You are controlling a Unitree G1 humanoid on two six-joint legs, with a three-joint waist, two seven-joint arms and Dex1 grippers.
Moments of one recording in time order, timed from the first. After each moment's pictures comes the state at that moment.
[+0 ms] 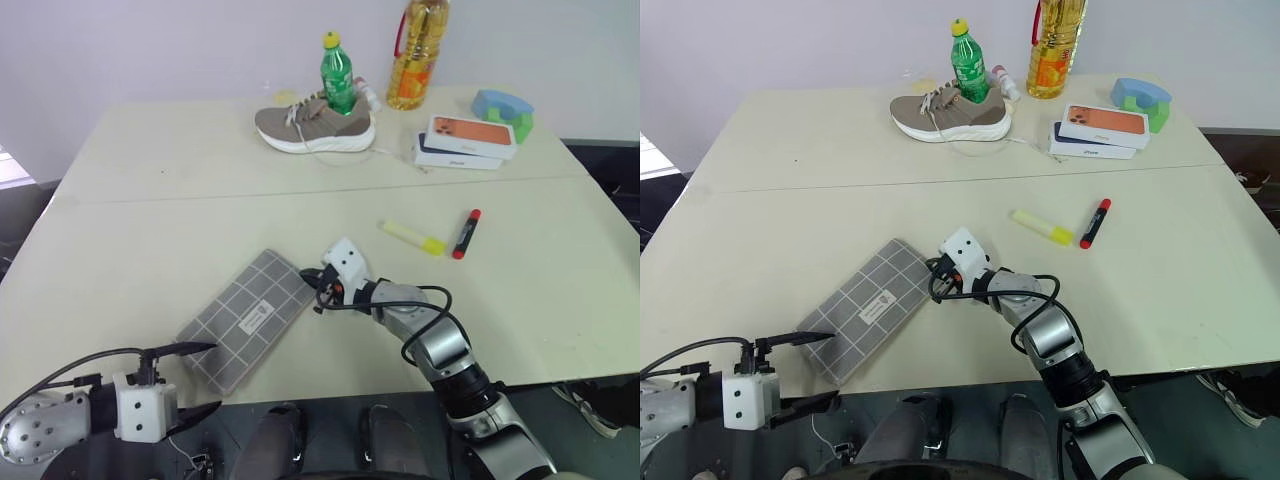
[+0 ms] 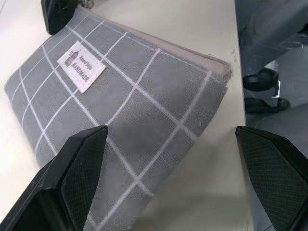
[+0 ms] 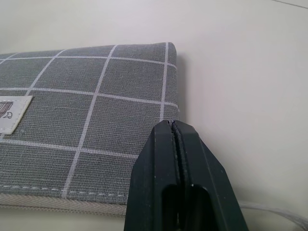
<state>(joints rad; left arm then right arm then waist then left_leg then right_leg) 0.47 0.85 0.21 -0.19 -0.09 -0.59 -0.98 -0.37 -0.20 0.34 -0.06 0.14 0.54 0.53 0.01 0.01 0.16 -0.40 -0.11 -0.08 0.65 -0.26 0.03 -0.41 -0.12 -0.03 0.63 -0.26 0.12</state>
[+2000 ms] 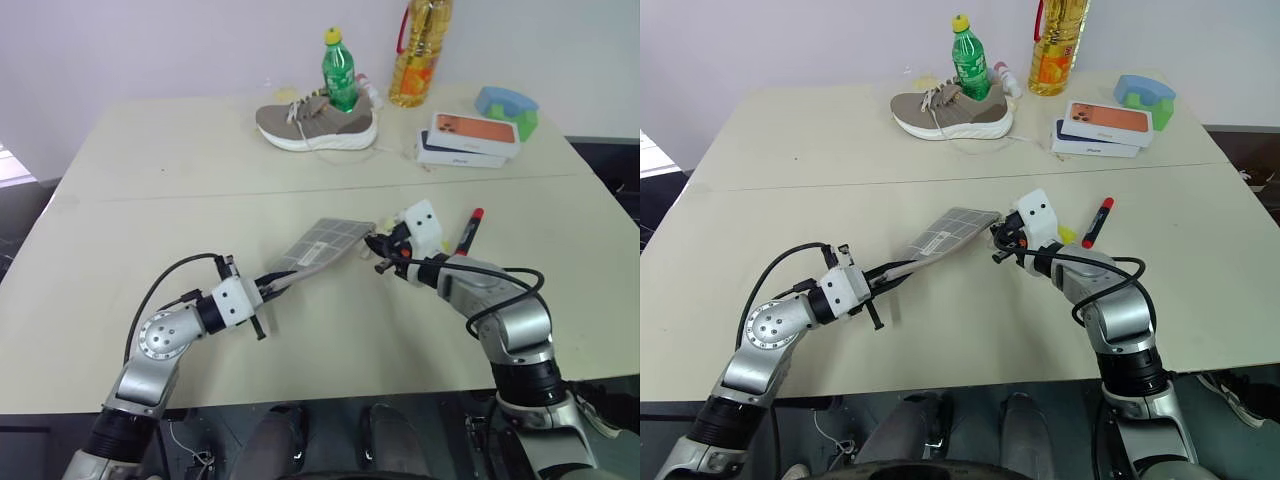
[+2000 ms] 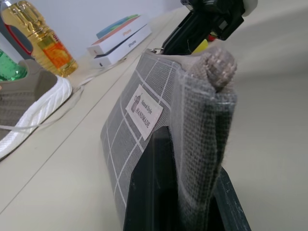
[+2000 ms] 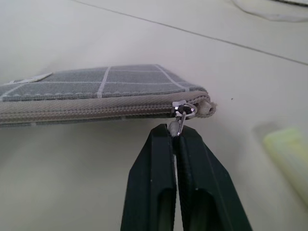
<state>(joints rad) -0.09 0.48 -0.12 -0.09 -0.10 -0.31 -0.78 -0.39 -0.41 0.06 -0.29 0.27 0.83 0.48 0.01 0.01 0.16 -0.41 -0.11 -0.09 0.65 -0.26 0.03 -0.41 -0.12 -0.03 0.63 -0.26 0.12</state>
